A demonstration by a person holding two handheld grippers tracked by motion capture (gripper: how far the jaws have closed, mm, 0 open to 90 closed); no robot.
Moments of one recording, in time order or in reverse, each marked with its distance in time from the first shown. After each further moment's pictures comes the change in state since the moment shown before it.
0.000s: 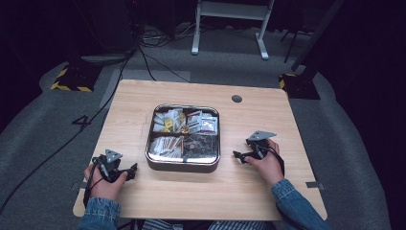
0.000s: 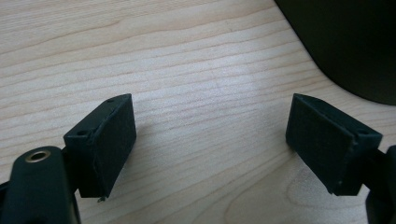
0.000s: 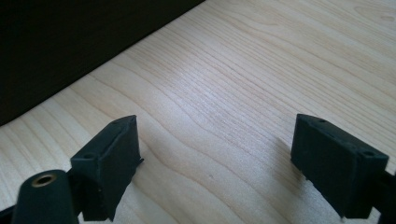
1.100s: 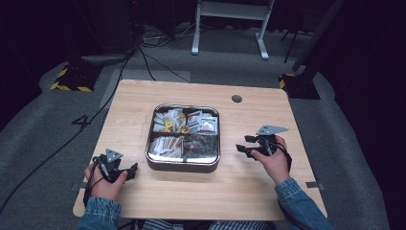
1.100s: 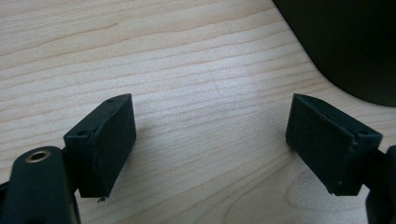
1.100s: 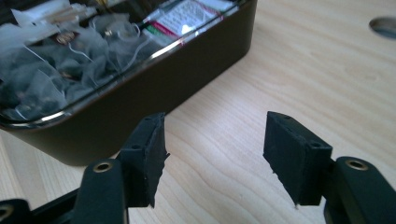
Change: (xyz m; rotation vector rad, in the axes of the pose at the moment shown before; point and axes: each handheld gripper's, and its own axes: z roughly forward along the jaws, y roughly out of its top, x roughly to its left) left arm 0.000 0.001 0.001 0.003 -0.006 0.003; right arm 0.009 0.030 -0.048 -0.095 0.090 0.031
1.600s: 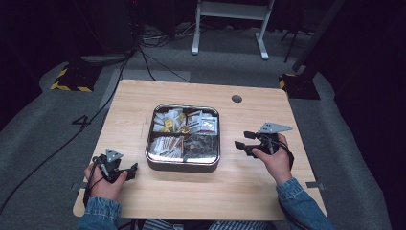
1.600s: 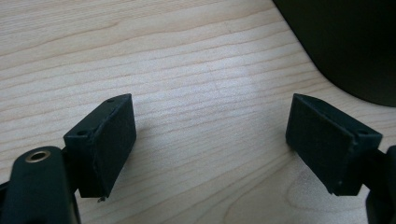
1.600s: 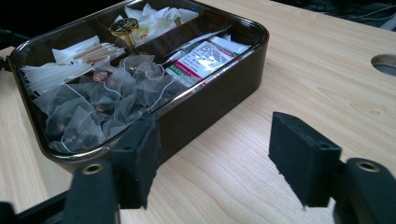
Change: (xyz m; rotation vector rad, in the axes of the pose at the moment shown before) left arm 0.000 0.000 0.000 0.001 0.000 0.001; right arm 0.009 0.014 -0.012 -0.093 0.031 -0.002
